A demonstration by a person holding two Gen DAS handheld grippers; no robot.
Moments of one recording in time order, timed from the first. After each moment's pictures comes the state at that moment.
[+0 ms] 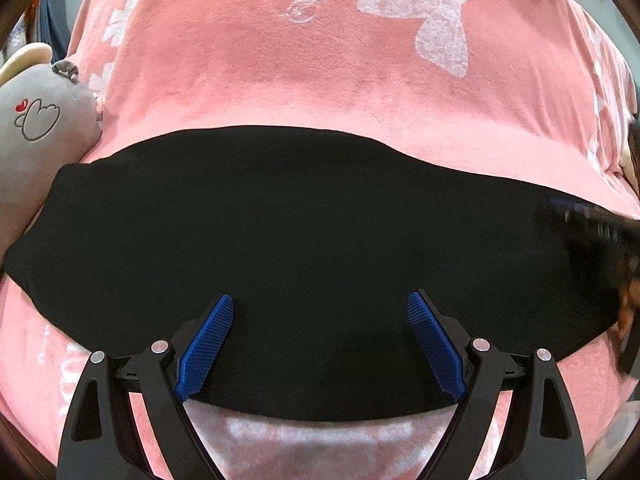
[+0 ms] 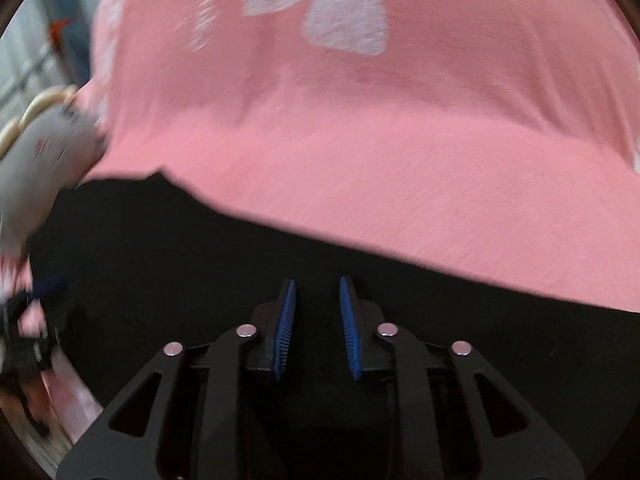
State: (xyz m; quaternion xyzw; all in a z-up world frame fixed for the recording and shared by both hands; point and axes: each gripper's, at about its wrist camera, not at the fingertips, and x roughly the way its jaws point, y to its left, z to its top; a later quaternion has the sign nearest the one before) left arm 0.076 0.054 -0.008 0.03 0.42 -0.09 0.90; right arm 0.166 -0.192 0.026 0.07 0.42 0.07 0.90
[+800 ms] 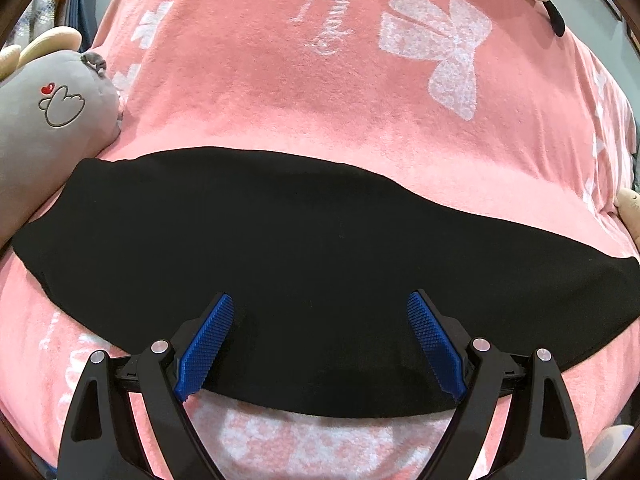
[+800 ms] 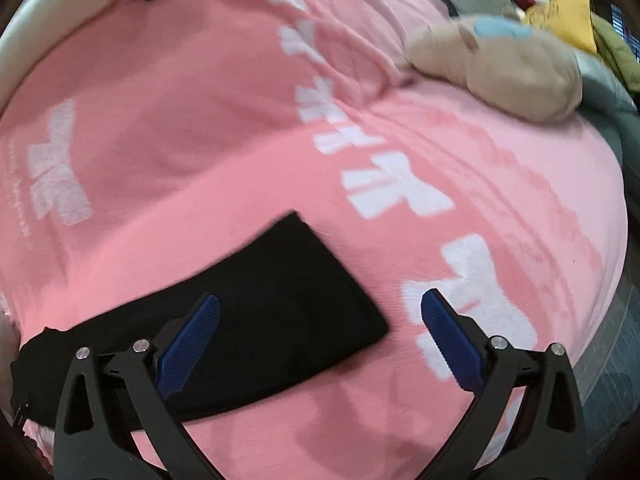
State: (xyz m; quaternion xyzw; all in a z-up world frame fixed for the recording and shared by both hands) left arm 0.064 0.071 0.007 -0.02 0.38 -0.07 0.92; right arm -0.043 -0.489 0.063 0.24 0.35 -0.25 0.87
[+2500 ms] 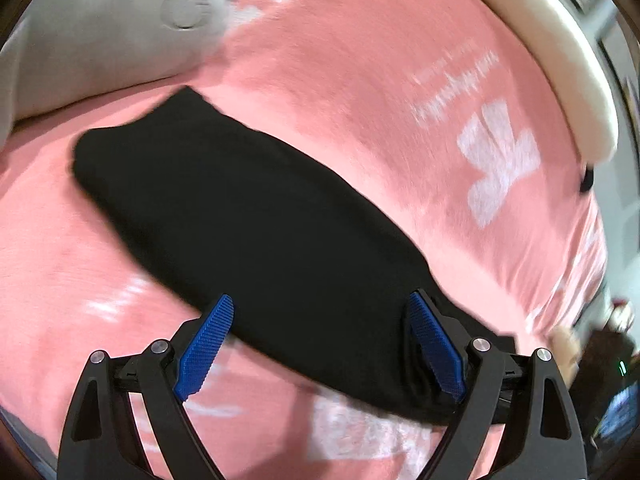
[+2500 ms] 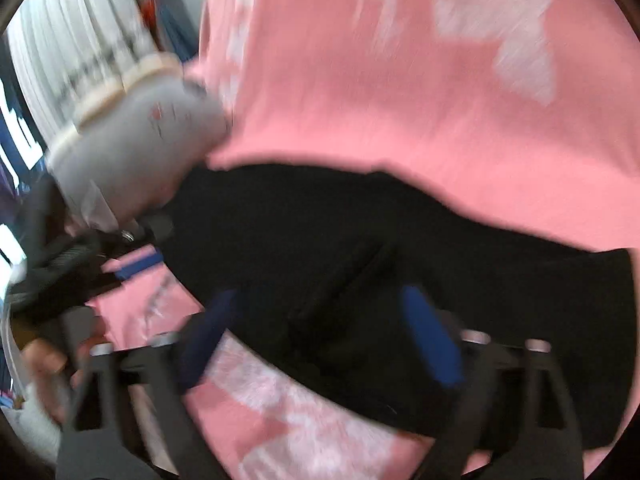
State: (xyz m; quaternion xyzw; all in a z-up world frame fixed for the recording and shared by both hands) left arm 0.047 0.237 0.024 -0.30 0.37 -0.07 0.88; right arm 0.093 -0.034 0.093 0.08 0.37 0.21 0.90
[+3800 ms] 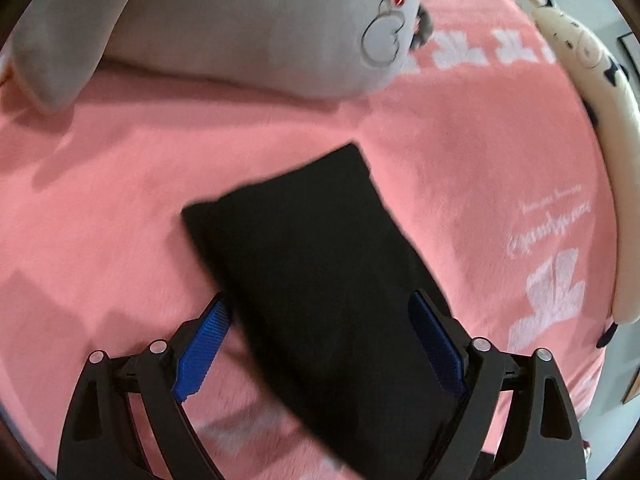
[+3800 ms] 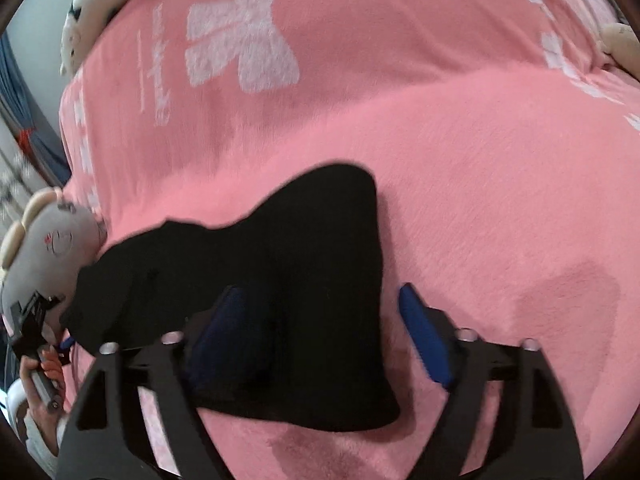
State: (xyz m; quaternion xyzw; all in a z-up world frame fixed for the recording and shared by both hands) left arm 0.087 0.329 -0.016 -0.44 0.33 0.05 0.83; right arm 0.066 -0.220 0.039 0.22 0.36 -0.01 0.90
